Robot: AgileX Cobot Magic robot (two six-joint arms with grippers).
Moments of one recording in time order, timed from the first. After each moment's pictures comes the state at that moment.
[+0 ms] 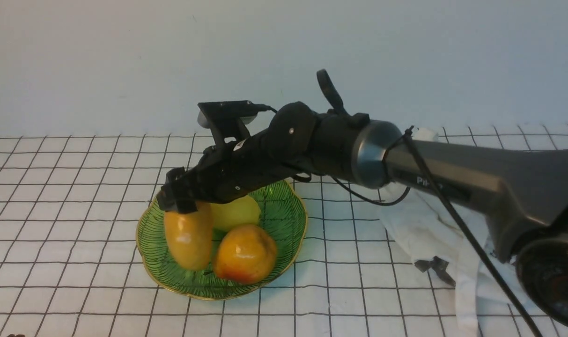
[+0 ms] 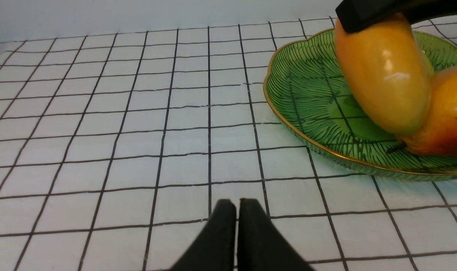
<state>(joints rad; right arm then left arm) 0.72 2.24 -1.81 0.80 0.59 -0.48 -0.03 -0.01 0.03 -0.05 0.38 0.07</state>
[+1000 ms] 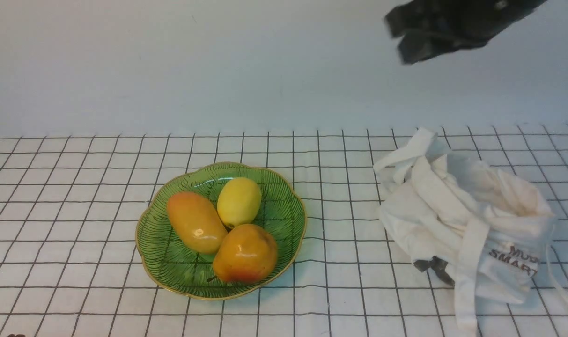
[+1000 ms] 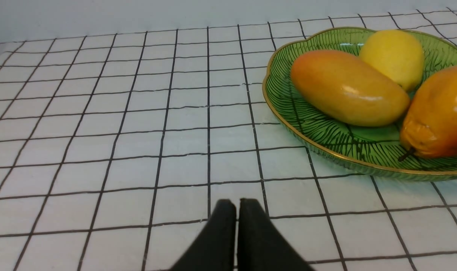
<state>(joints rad) 0.36 1.58 -1.81 0.05 1.21 0.02 -0.03 -0.01 0.03 -0.05 0.38 0.07</state>
